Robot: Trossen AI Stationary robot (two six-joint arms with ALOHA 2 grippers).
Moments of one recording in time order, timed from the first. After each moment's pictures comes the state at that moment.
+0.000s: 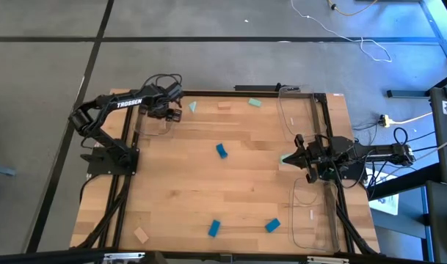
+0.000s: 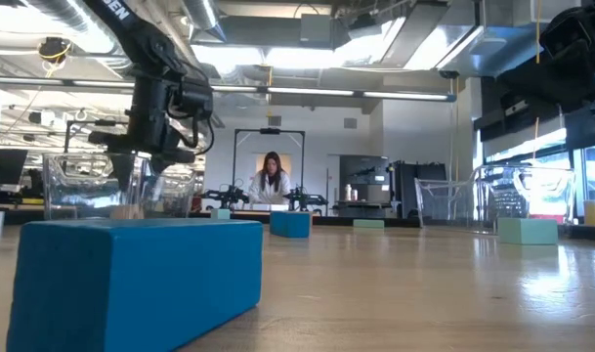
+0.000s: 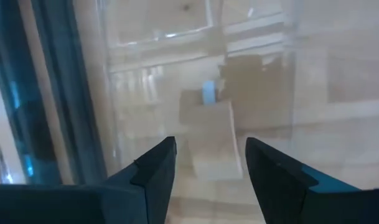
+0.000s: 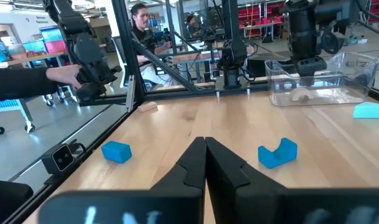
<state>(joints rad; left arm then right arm) 0.78 1.52 0.93 -0.86 -0.28 -0.67 0.06 0.06 0.01 0.04 -0.13 0.15</state>
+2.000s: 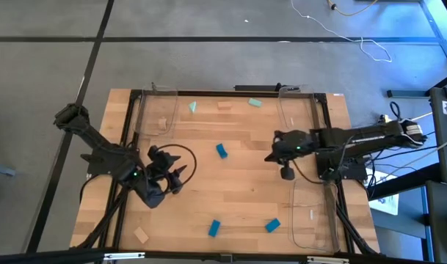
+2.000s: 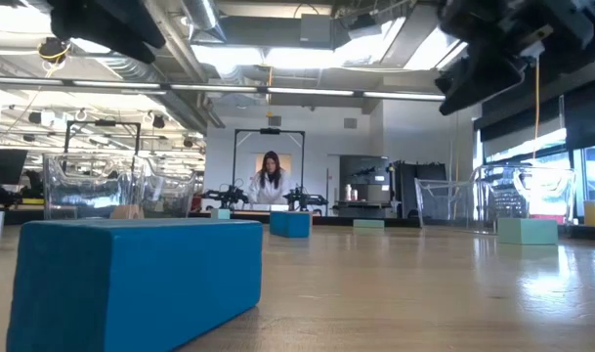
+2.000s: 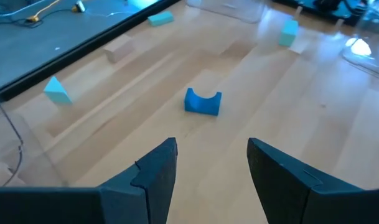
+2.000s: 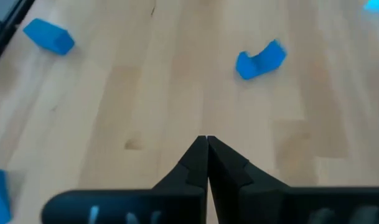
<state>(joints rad) -0.68 1.25 0.95 -0.79 -0.99 -1.13 0.06 1.04 0.68 -0.40 -0.05 0.00</state>
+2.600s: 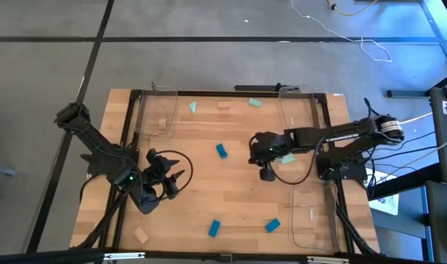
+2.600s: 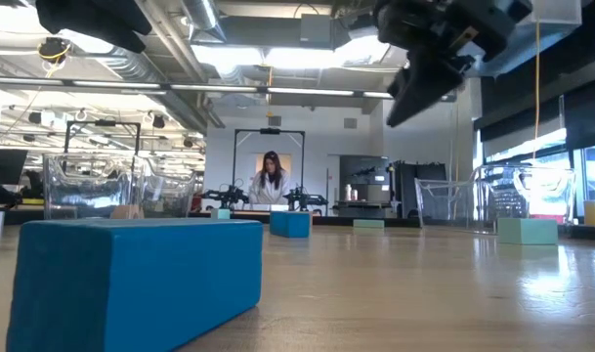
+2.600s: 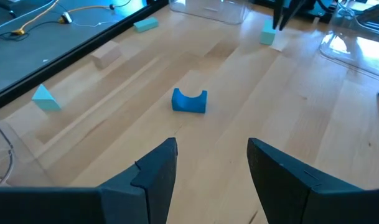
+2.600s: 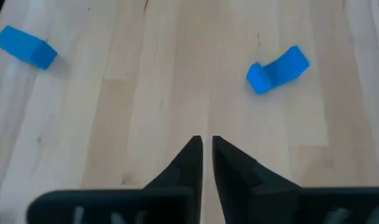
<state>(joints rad) -0.75 1.25 0.95 -0.80 -1.01 -1.12 0.06 1.39 0.94 -0.42 -0.05 0.01</state>
